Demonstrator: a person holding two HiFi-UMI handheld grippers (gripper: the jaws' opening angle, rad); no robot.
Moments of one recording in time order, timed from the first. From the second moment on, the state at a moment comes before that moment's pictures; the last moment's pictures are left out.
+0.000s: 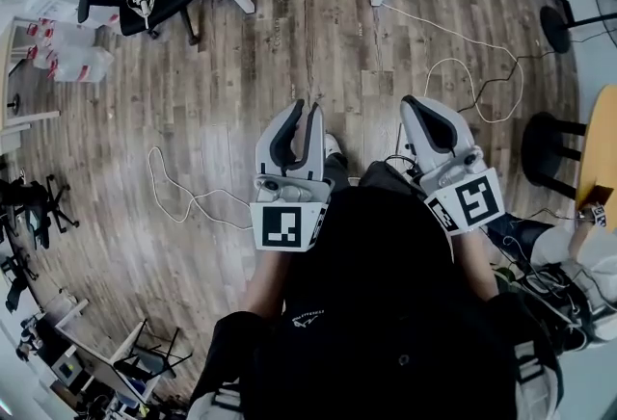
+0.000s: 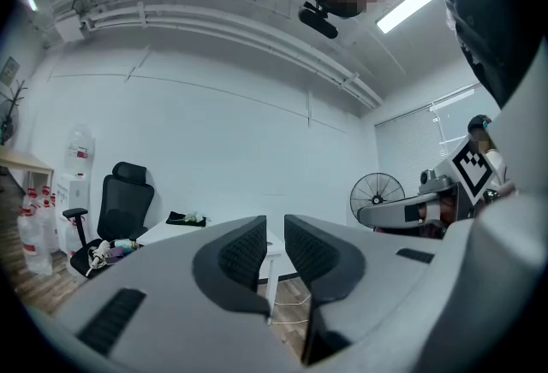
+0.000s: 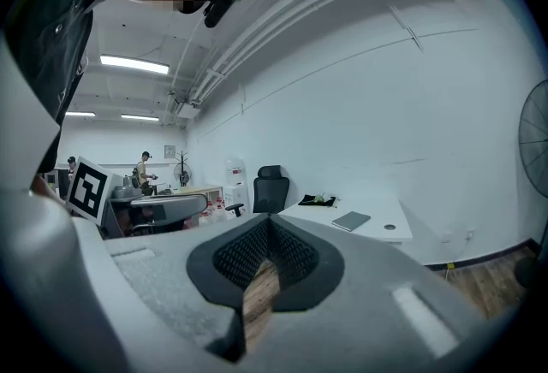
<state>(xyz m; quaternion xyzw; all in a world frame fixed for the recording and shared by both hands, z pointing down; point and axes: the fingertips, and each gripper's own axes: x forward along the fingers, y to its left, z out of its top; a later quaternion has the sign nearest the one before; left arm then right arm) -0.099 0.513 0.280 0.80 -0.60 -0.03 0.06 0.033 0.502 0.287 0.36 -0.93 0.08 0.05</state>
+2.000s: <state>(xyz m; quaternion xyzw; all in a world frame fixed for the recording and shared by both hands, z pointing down) -0.106 0.226 0.279 0.76 -0.65 -0.02 0.07 0.006 0.189 0.296 0.29 -0.95 0.07 0.07</state>
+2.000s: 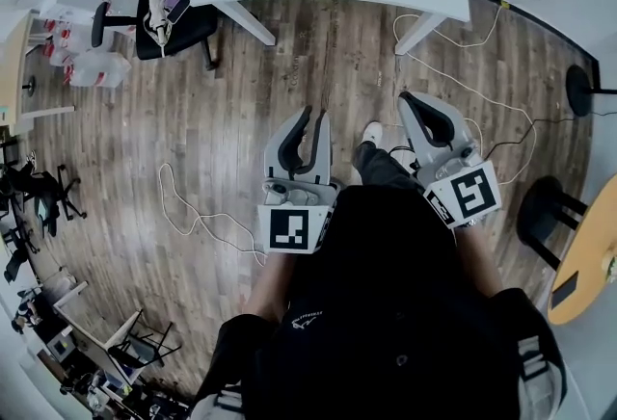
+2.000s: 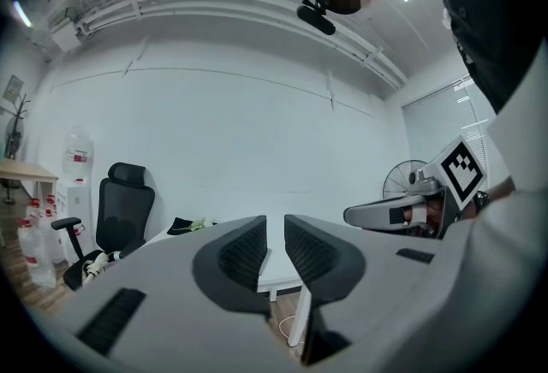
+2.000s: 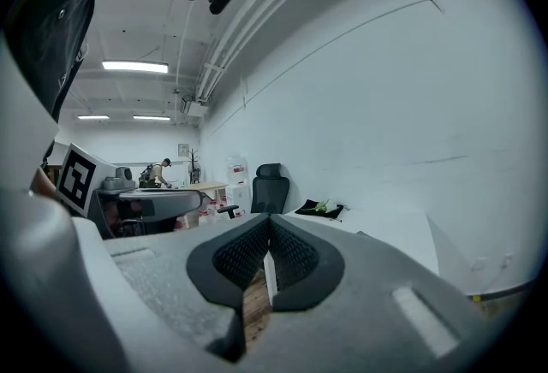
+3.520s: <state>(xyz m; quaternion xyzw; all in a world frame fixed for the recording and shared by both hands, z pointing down) -0.066 0.014 0.295 0.80 -0.60 -0.01 0.05 0.086 -0.003 0.309 0.40 -0.91 0.08 0.04</state>
